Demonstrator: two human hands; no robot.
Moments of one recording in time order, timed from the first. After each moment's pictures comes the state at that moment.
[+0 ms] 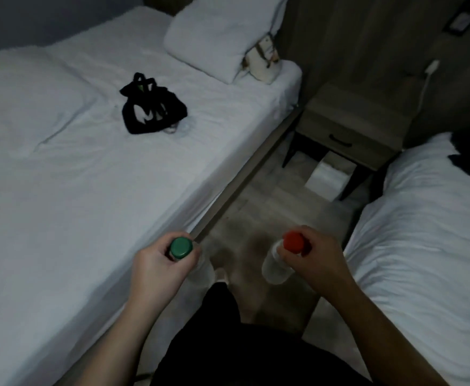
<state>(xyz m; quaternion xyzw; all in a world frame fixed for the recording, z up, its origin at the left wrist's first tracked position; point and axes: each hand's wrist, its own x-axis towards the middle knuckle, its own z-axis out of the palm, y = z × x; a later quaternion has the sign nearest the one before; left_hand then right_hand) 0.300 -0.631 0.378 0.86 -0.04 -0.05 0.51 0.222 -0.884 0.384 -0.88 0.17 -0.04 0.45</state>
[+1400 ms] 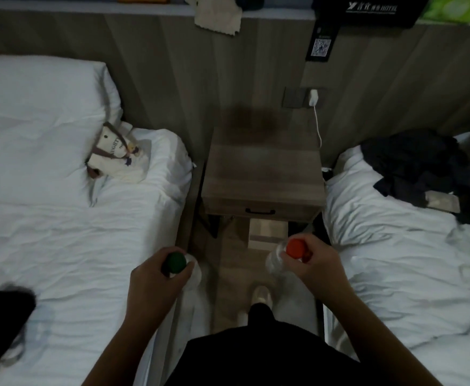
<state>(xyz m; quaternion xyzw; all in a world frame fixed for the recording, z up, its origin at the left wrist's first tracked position) 0.728 -1.130 0.371 0.88 -0.29 -0.12 0.36 0.523 -1.330 0.348 -0.80 0.42 -0.21 0.39</state>
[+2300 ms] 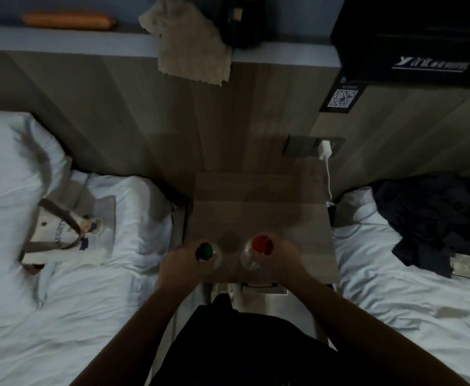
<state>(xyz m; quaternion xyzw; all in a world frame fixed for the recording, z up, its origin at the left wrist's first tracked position) 0.958 -1.457 0.301 0.86 -0.37 -0.27 0.23 0.789 -1.594 0.316 -0.75 0.50 0.04 0.43</state>
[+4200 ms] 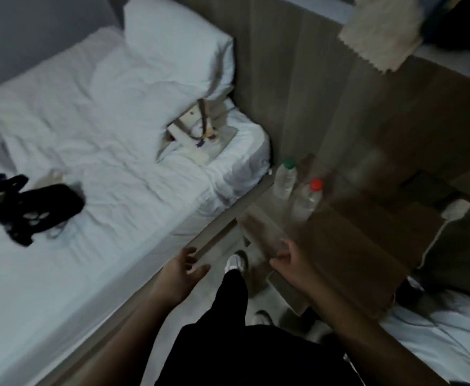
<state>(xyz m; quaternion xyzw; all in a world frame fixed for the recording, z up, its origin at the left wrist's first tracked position) 0.765 -1.322 0.309 0.90 0.08 -0.24 0.36 0.743 -1.589 0.254 -0.75 0.25 0.24 0.56</state>
